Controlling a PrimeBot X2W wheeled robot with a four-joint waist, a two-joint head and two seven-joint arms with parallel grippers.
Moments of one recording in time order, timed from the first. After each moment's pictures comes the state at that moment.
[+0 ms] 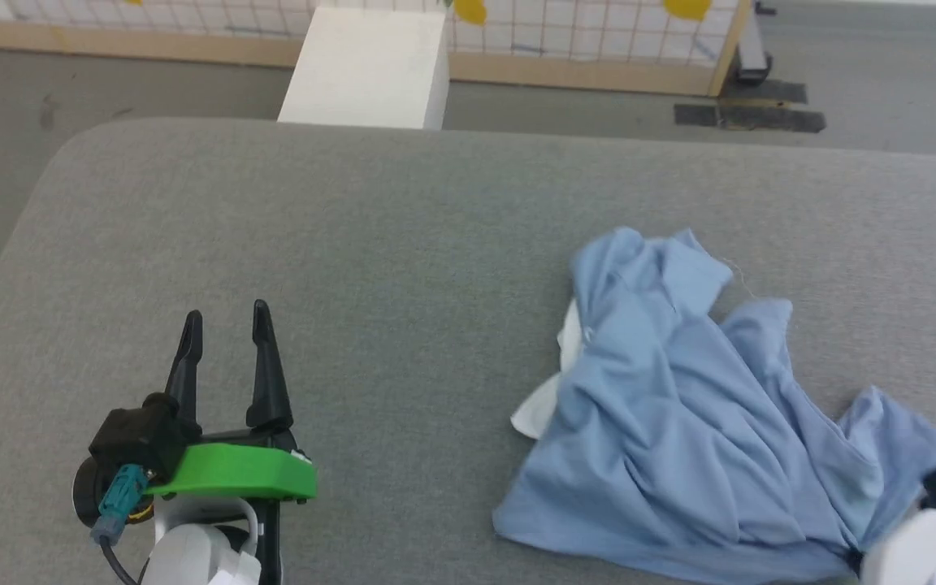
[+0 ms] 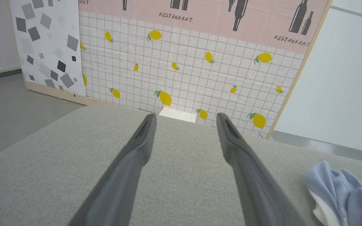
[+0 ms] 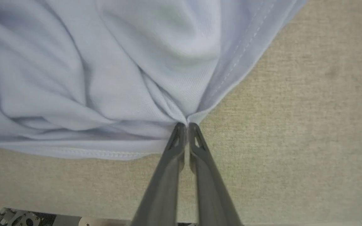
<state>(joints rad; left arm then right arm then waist) -0.08 0.05 -0.04 0.01 -0.26 0.03 -0.26 0.14 -0.05 -0.29 -0.09 0.16 0.13 0.86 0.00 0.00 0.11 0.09</state>
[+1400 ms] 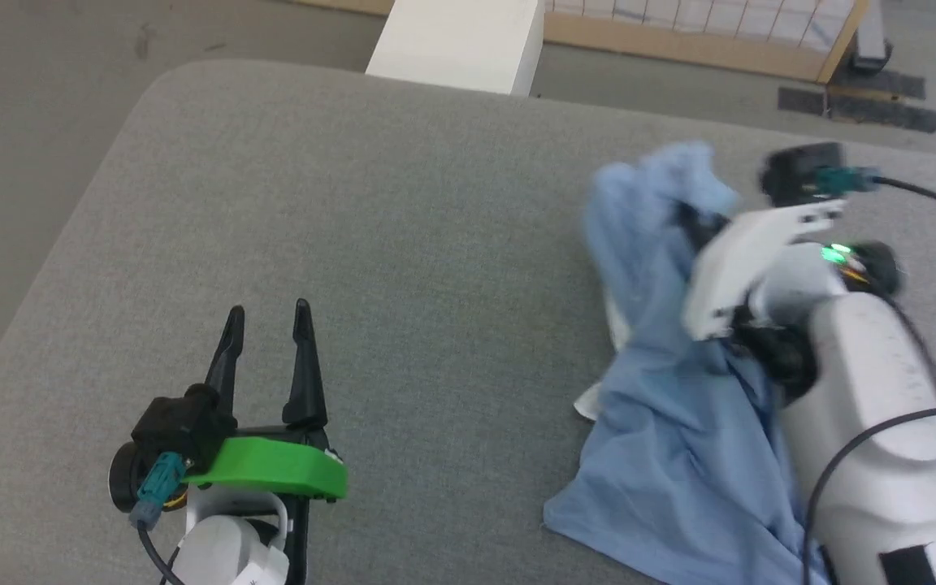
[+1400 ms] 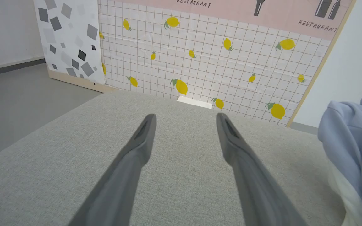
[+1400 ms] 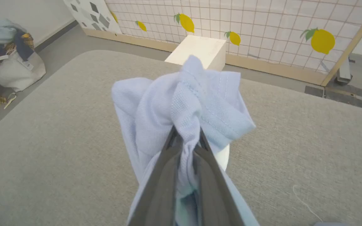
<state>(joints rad) -0.11 0.05 -0.10 0.05 -0.27 0.03 -0.26 -0.60 -0.05 0.04 0.46 0.23 0.13 0.40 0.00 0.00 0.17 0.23</state>
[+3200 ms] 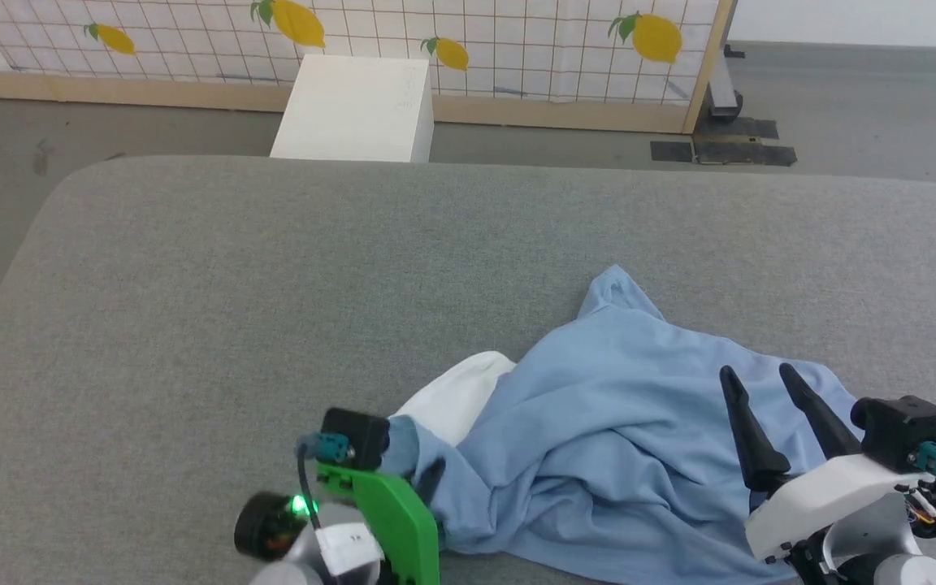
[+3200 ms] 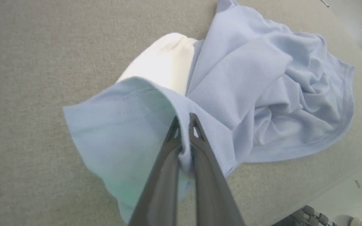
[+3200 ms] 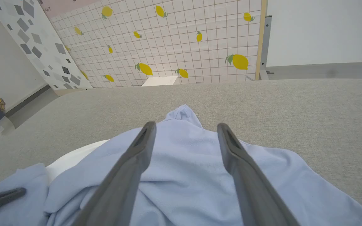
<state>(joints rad) -0.01 0.08 -0.33 -0.04 -0.35 -0.06 0.52 0.04 -0.05 -0.01 -0.07 0.26 0.13 0.13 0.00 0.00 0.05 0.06</state>
